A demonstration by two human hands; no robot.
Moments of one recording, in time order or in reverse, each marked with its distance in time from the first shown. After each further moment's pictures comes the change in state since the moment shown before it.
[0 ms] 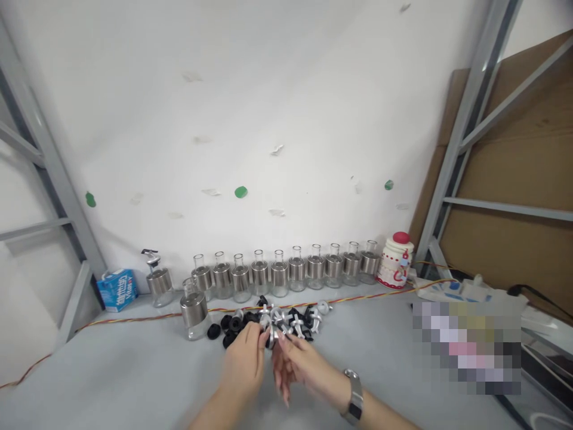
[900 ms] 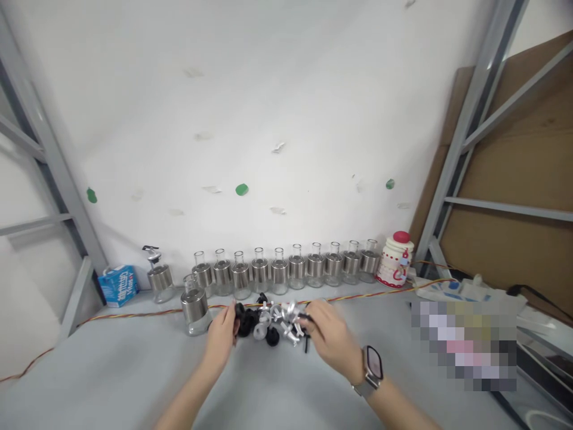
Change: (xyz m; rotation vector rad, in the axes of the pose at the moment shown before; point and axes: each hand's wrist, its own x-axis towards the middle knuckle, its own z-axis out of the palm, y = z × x) left_hand 0.030 -0.020 -0.022 -0.522 -0.108 -0.735; right_hand -0.028 -0.048 -0.033 -1.385 0.507 -0.863
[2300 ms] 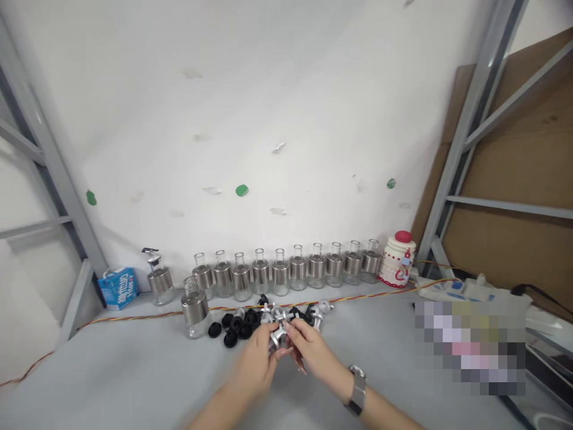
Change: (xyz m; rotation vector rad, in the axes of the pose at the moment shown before) left_hand -0.020 -0.029 0.036 0.361 -0.210 0.617; right_hand -0.008 -0.015 0.051 1.032 -0.256 0.814
